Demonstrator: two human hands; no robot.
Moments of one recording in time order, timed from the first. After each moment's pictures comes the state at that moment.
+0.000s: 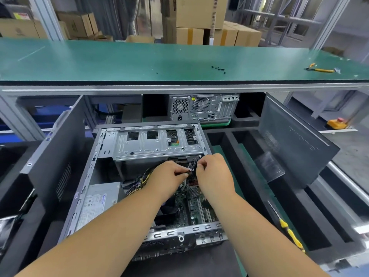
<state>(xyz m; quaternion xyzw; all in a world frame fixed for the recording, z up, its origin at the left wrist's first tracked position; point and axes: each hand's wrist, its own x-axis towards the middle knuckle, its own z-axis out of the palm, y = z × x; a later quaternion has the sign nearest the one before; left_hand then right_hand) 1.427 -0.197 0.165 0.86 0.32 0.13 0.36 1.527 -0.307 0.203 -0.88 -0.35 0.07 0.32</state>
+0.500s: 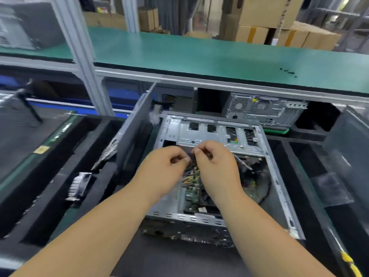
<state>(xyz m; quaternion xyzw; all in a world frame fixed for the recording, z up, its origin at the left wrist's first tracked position) 1.259 -0.187 0.232 0.77 0.40 0.28 0.40 1.396 -0.248 0.236 -0.72 -0.49 0.15 0.47</state>
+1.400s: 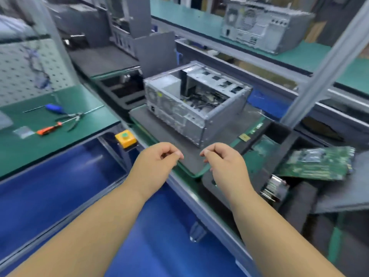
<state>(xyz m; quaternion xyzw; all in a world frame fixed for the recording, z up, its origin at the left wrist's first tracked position) 0.641 -0.188 0.203 0.52 0.65 0.45 0.33 0.818 -0.149 0.226 -0.55 -0.62 0.41 0.37</state>
